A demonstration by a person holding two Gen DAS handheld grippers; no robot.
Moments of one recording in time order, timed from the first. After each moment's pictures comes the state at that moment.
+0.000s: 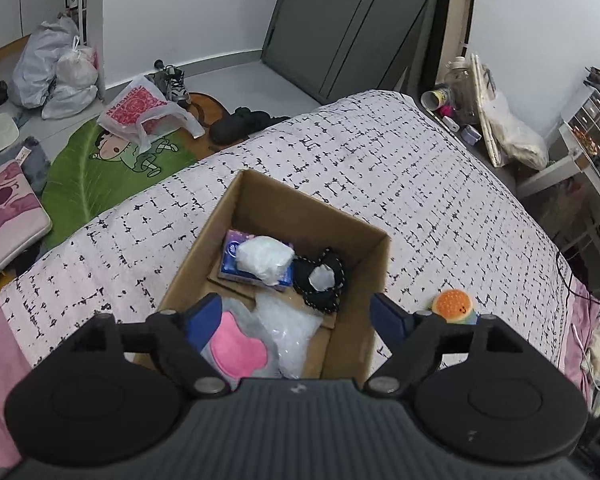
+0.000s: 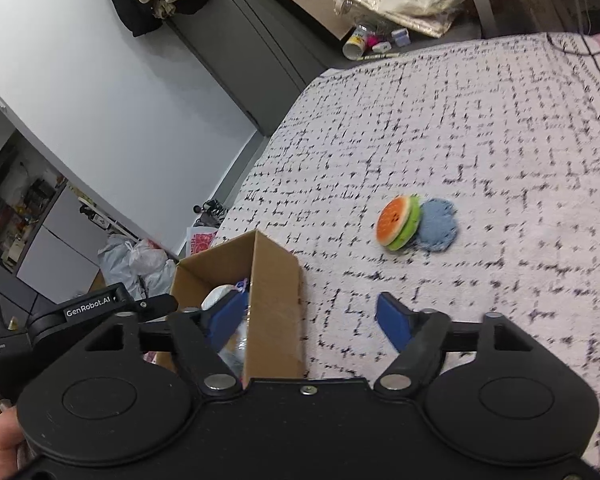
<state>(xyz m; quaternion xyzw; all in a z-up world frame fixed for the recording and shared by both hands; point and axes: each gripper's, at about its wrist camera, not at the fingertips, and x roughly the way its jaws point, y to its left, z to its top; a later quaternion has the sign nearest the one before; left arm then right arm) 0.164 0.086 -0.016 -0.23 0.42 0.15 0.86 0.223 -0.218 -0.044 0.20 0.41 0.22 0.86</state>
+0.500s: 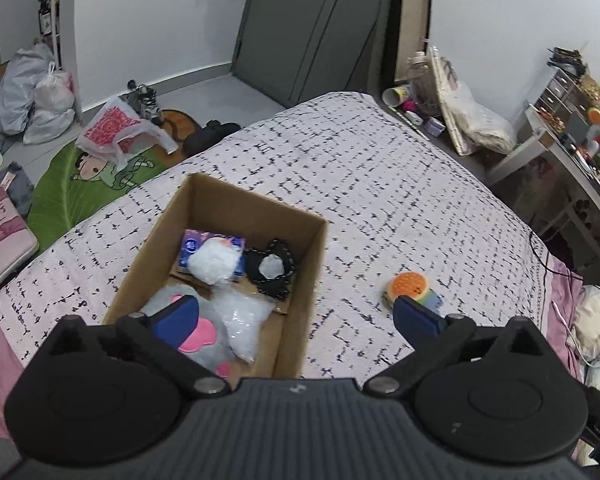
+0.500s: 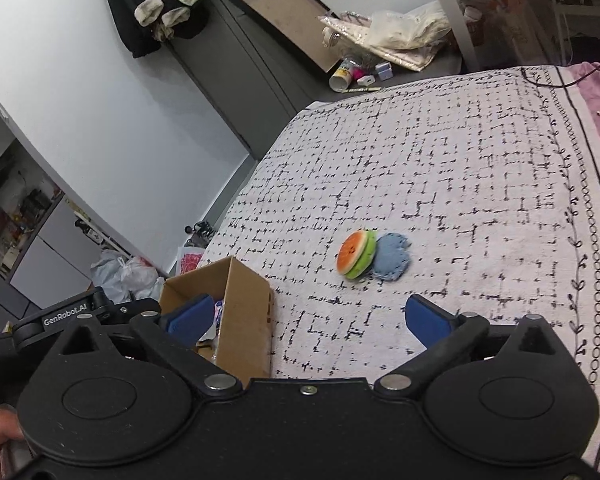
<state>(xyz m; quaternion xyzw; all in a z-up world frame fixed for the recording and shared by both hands) 0.155 0.038 0.008 -0.21 0.41 0.12 0.88 0.215 -0.266 -0.033 0.20 0.38 0.21 0.88</state>
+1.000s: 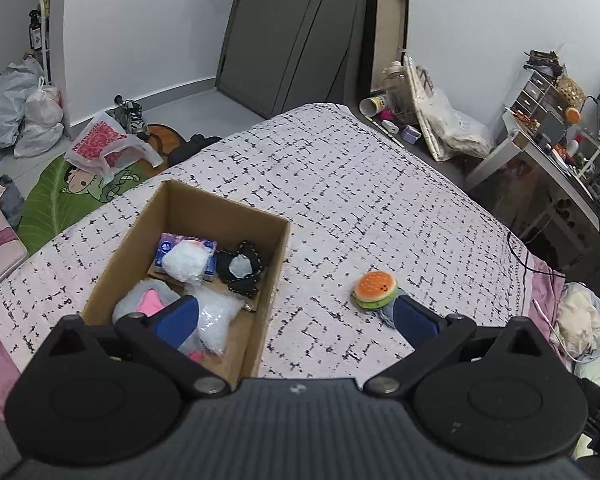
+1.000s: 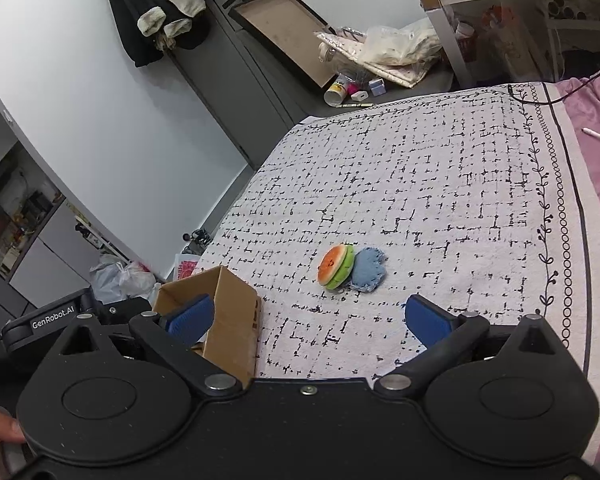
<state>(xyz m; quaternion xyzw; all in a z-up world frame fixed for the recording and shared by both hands) 0.143 0.009 0.021 -0.20 0.38 0.10 0.90 0.209 -0.294 -0.024 0.19 0.37 0.21 0.88</state>
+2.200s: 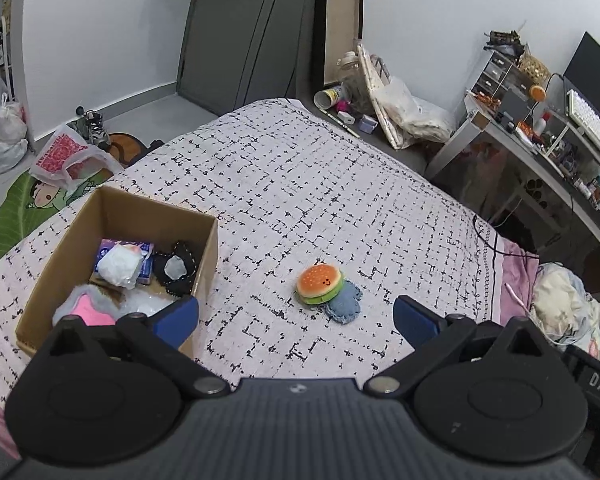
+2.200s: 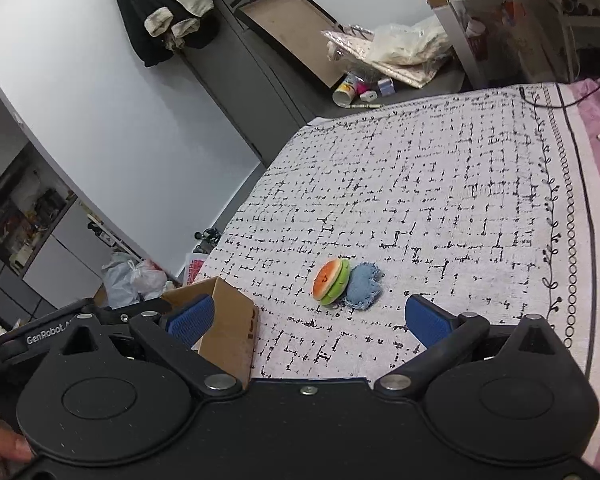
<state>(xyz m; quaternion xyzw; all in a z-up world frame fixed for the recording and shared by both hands) 0.166 -0.041 0.021 -0.18 0.38 0.06 0.90 0.247 -0.312 -0.034 0.20 0.38 0.24 0.87</state>
